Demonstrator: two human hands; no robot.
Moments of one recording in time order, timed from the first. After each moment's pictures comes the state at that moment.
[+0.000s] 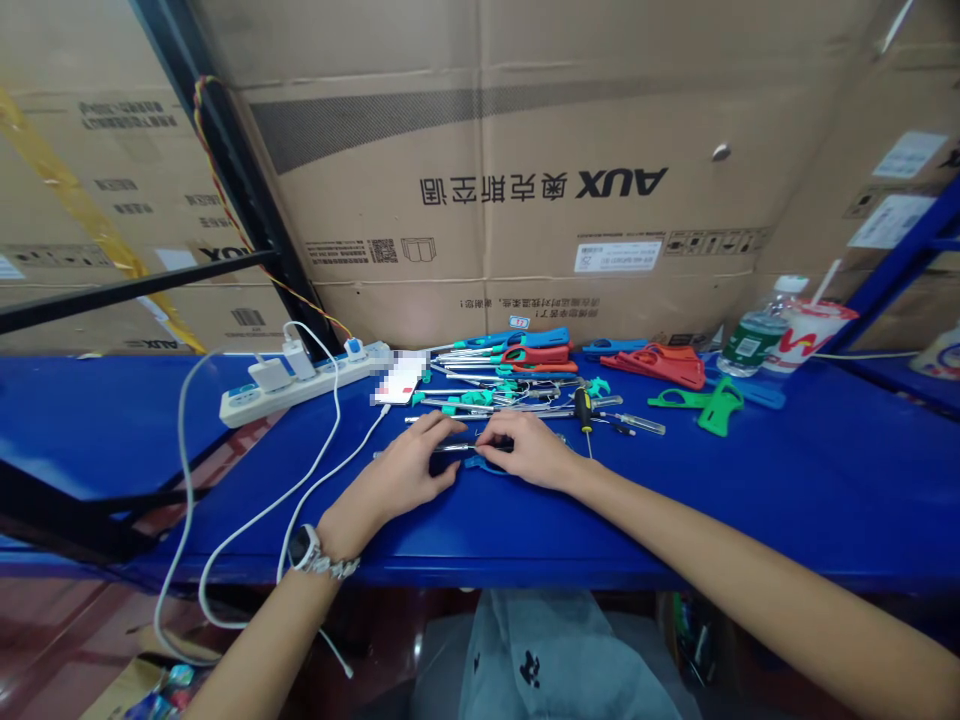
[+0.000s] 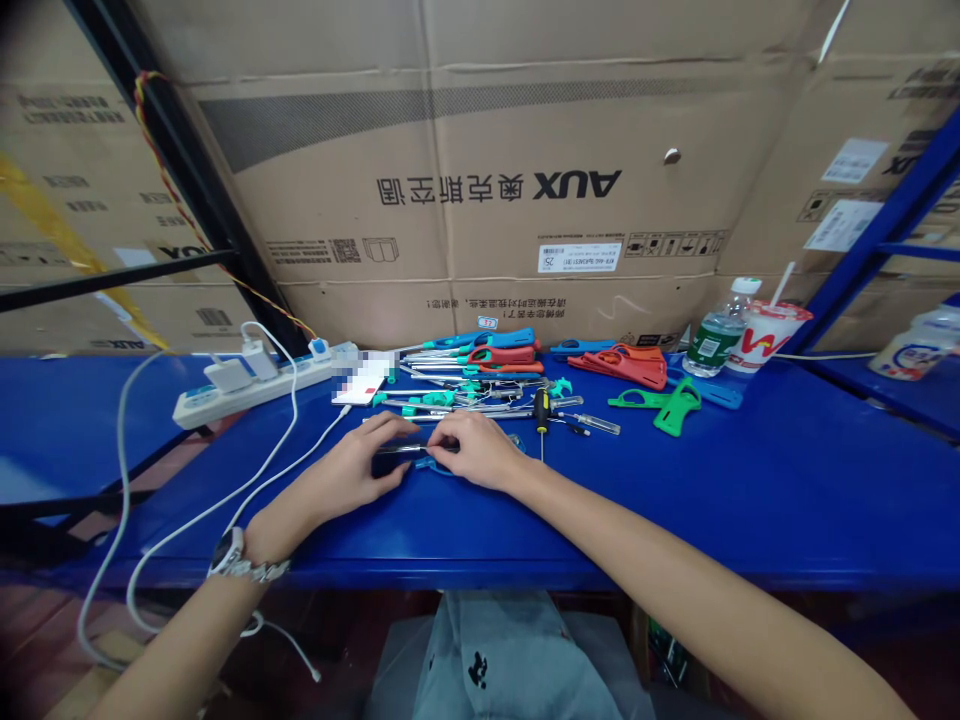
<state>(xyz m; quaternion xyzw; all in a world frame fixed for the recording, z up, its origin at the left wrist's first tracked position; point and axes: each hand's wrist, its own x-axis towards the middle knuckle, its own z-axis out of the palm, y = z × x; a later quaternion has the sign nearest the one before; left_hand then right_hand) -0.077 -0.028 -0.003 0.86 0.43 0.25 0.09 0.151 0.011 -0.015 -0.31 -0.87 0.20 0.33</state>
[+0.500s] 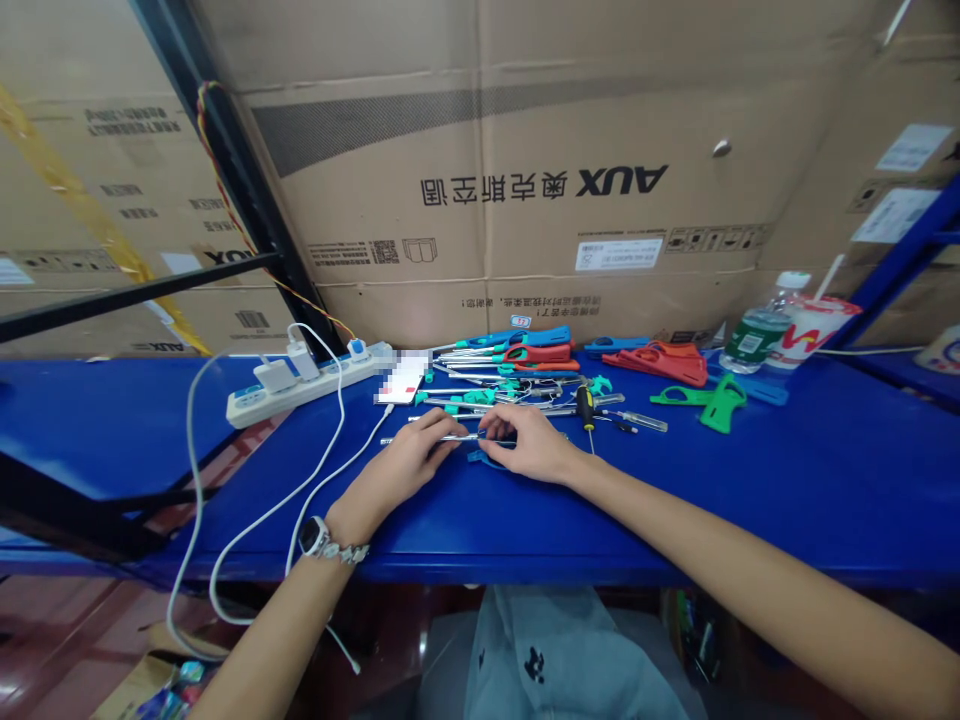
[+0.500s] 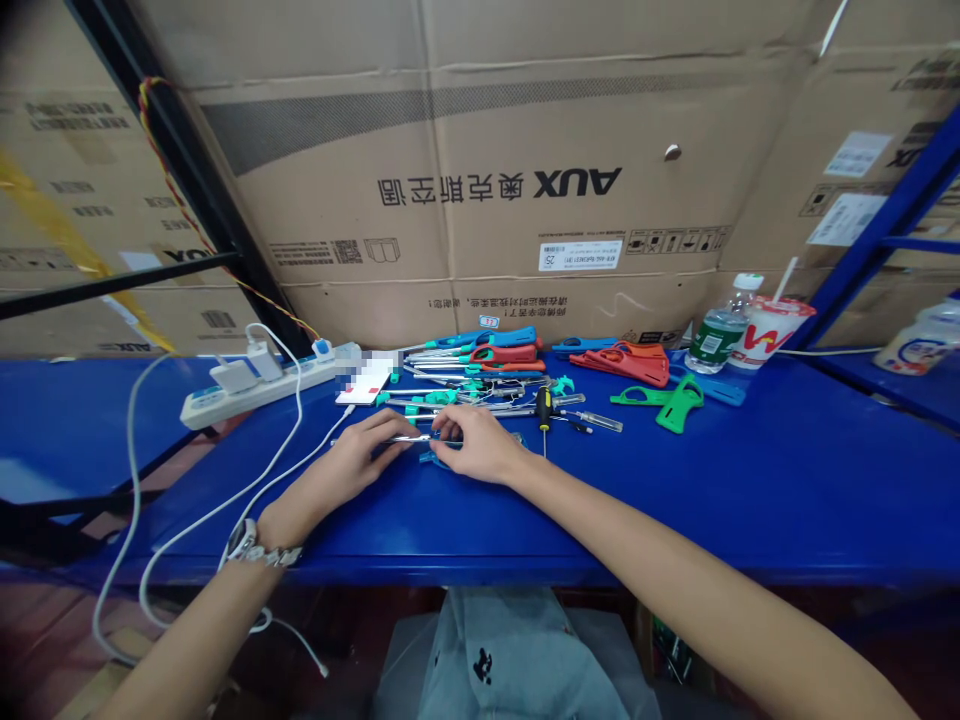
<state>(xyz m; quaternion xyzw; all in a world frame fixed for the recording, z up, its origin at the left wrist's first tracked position) -0.082 -0.021 -0.001 0.88 0.39 0.27 0.09 0.148 0.011 -0.016 -0.32 -0.83 0.26 0.37</state>
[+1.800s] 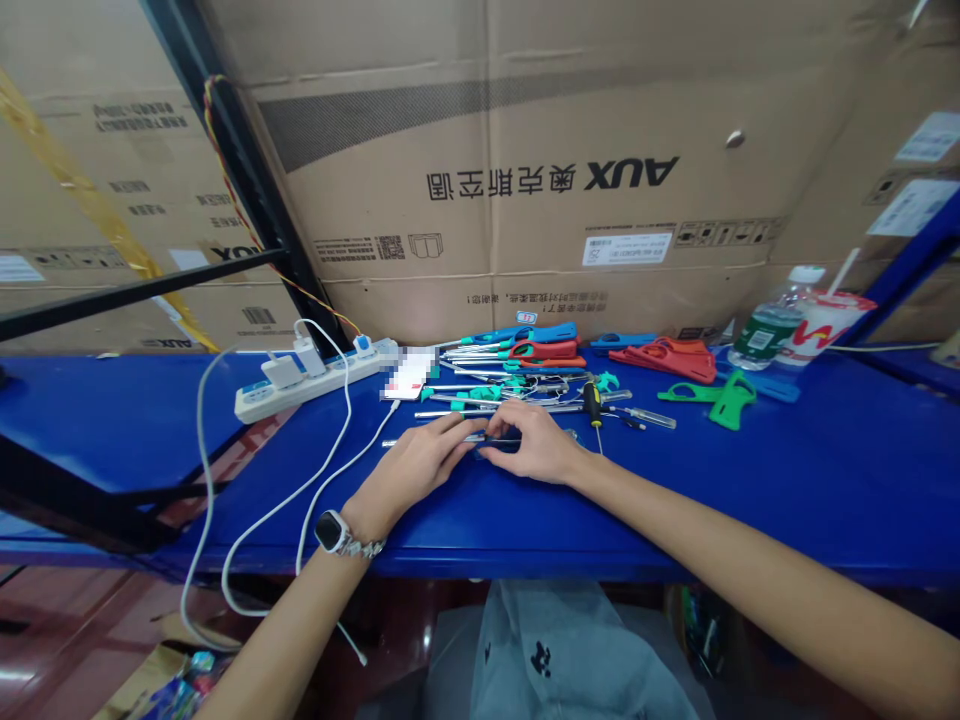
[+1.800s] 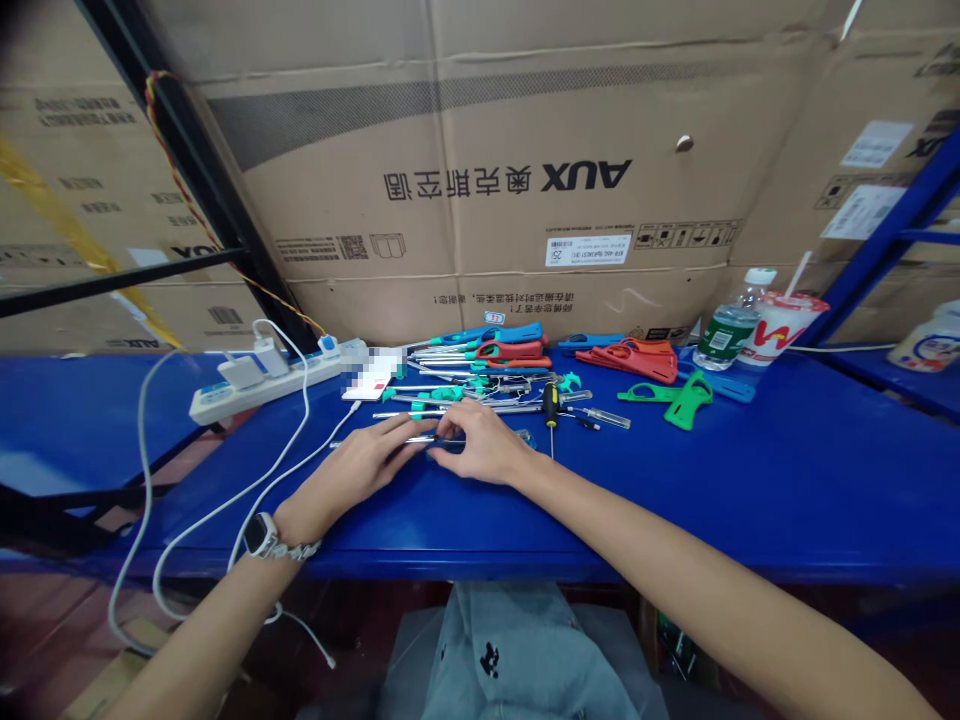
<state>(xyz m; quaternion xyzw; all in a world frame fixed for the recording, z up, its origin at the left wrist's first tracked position) -0.073 -0.034 0.003 0.89 0.40 0.20 0.00 0.146 0.005 -0.013 -0.29 -0.85 0.21 0.38</state>
